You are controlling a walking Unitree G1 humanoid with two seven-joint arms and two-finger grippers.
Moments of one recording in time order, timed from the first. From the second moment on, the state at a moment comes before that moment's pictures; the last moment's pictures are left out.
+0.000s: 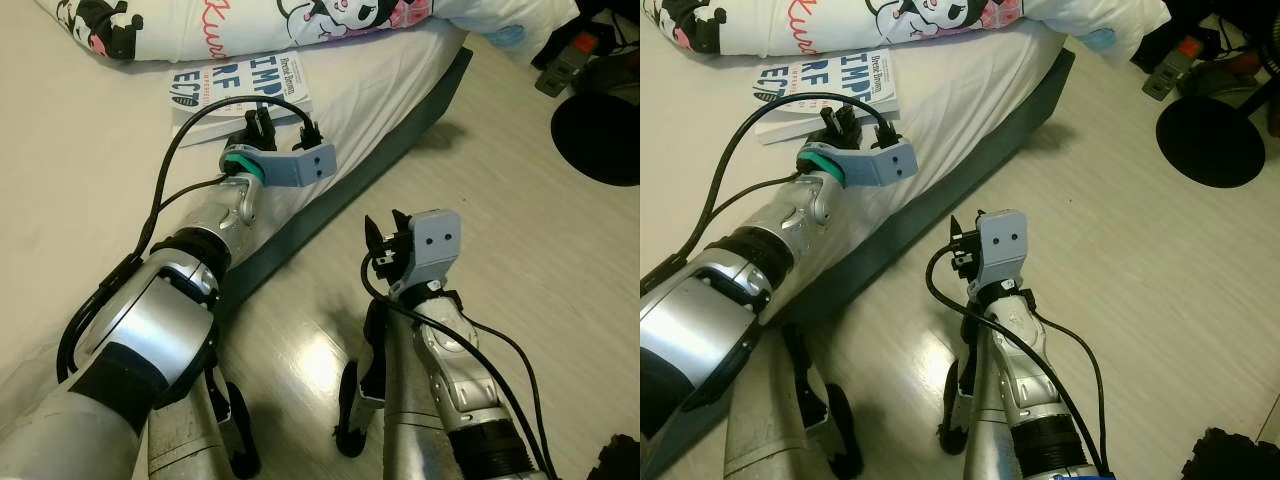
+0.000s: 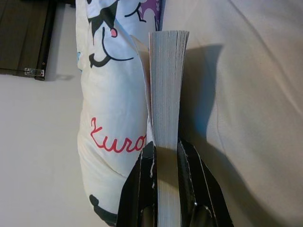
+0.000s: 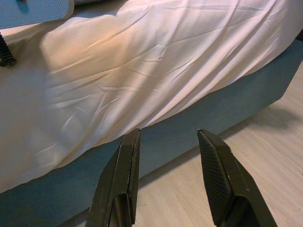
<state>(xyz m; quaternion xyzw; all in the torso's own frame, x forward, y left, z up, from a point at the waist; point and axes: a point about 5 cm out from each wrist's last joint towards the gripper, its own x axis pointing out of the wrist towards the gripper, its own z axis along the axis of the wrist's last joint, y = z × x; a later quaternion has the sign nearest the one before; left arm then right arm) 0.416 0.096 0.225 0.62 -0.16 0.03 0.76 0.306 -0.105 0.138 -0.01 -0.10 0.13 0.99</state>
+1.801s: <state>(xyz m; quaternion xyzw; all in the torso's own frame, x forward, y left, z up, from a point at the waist) 0.282 0.423 0.170 0.67 0.20 0.31 0.65 0.307 -0.117 0.130 -0.01 -0.10 0.11 0.99</state>
